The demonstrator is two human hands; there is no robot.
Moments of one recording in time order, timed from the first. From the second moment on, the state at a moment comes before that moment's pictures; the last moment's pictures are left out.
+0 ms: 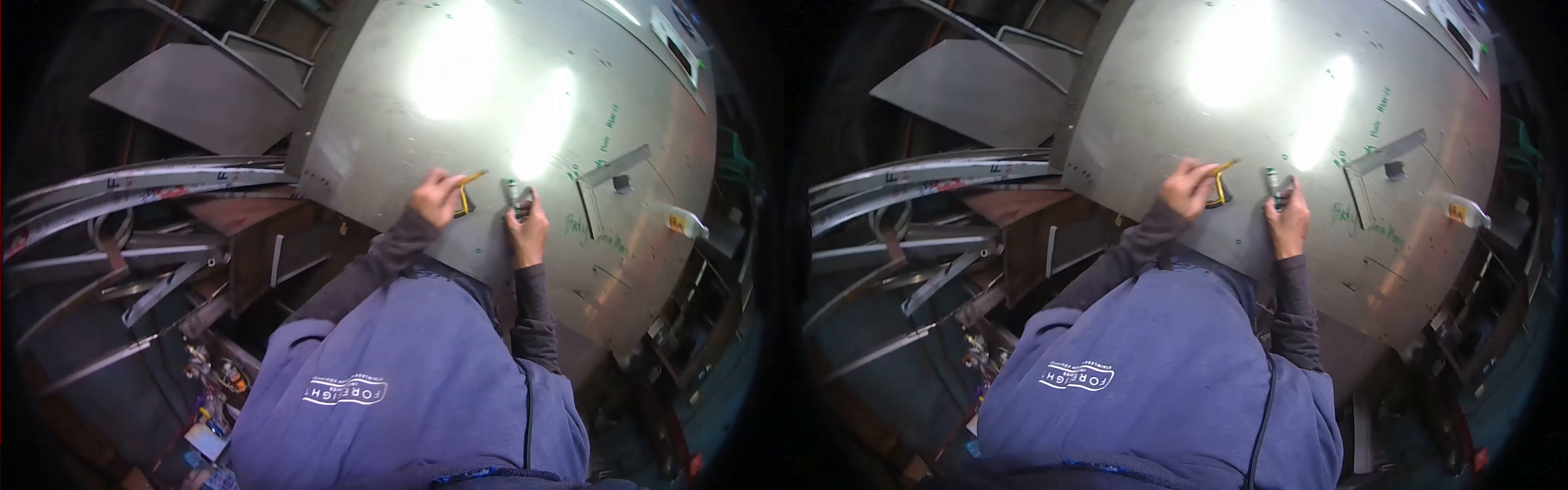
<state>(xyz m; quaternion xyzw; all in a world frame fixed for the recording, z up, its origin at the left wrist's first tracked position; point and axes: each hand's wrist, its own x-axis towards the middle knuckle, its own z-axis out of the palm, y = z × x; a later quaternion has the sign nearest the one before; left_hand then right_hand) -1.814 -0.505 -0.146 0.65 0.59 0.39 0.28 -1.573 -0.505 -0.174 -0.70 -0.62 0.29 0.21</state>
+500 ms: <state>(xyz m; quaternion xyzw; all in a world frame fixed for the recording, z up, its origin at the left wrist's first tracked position) -1.803 -0.489 -0.131 0.39 0.43 0.30 0.75 -1.602 -0.493 -0.115 -0.55 -0.66 0.32 0.40</state>
